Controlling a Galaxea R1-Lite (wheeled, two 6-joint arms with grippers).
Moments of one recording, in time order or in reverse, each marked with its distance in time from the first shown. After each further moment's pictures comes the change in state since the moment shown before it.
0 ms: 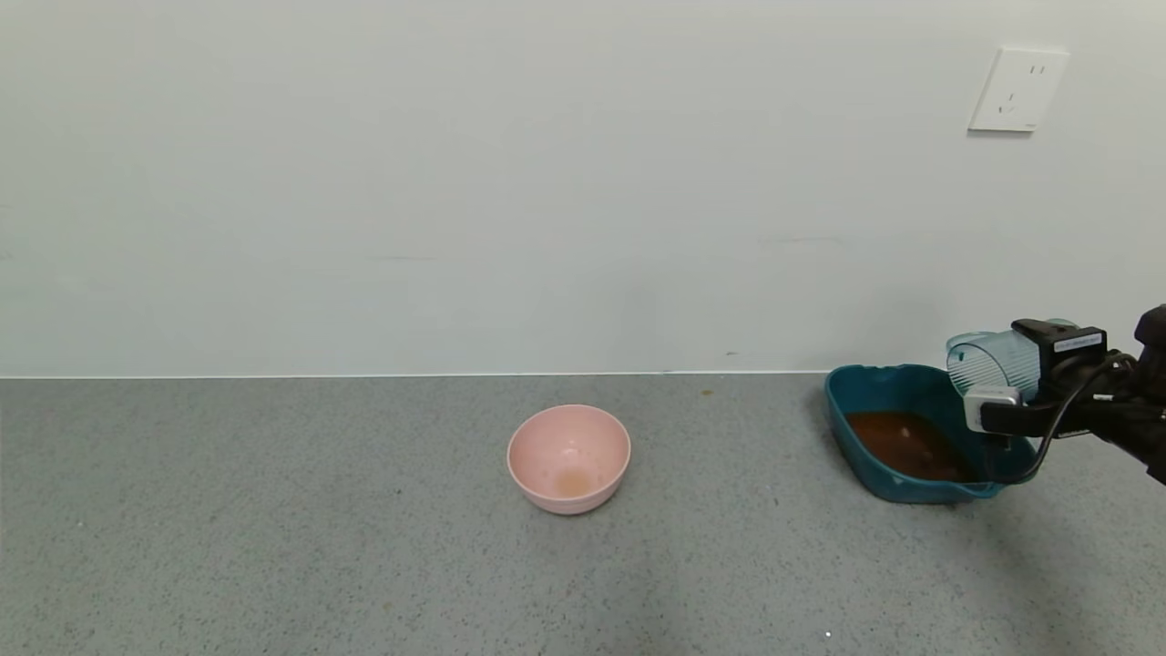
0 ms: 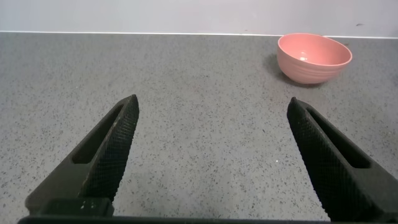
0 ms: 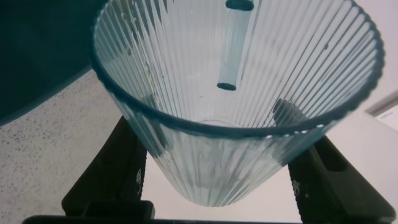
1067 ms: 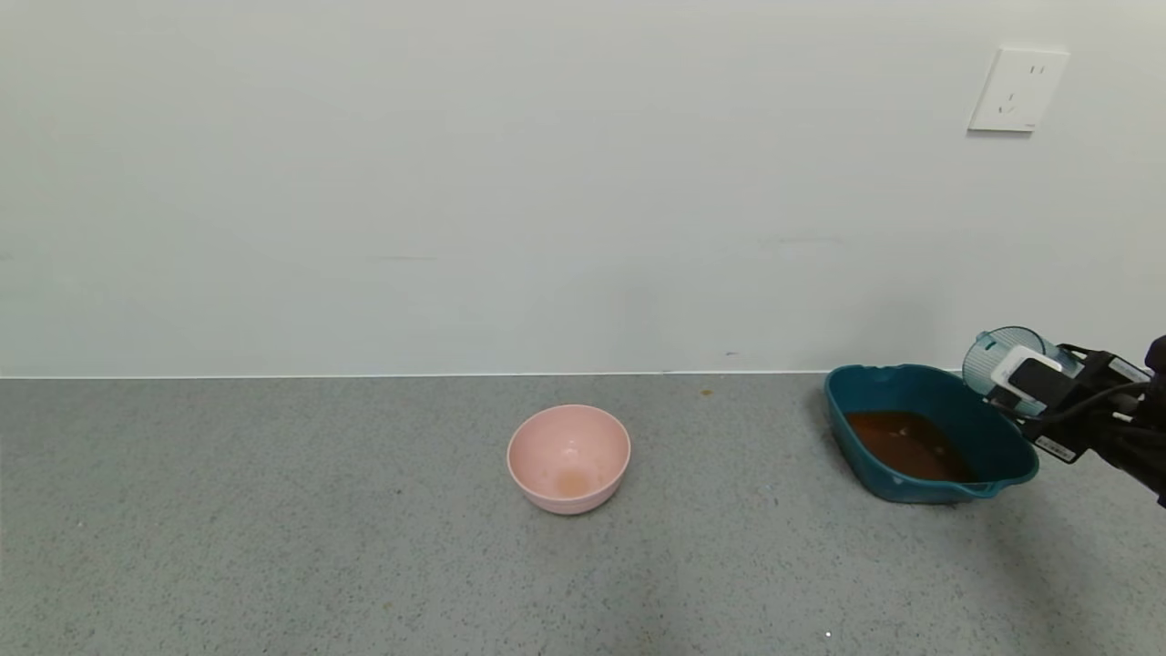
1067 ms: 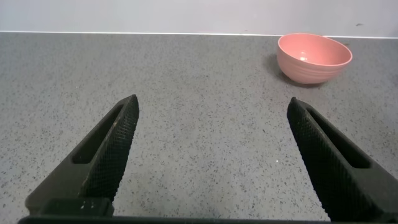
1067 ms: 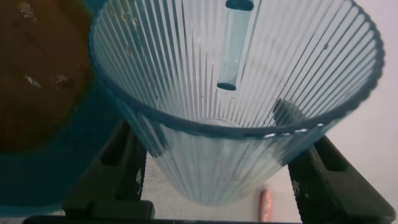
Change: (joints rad) left arm 0.000 0.000 0.000 0.000 0.000 0.000; right arm -0.017 -0.009 0.109 -0.079 -0.024 0.768
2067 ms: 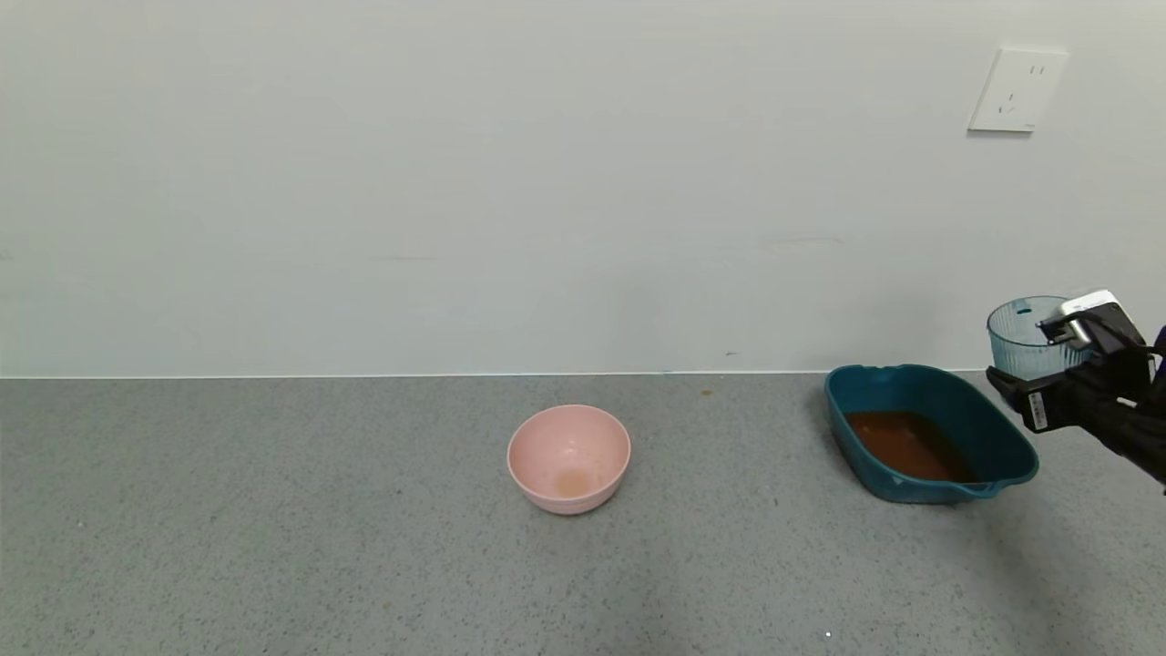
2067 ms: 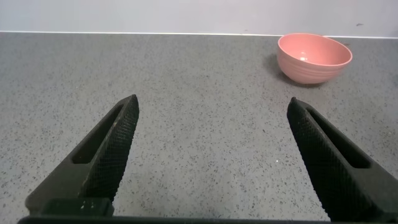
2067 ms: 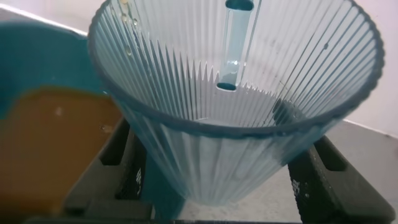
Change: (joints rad) left arm 0.000 0.000 0.000 0.000 0.000 0.000; right arm 0.031 -0.046 -0.010 0.007 0.000 0.689
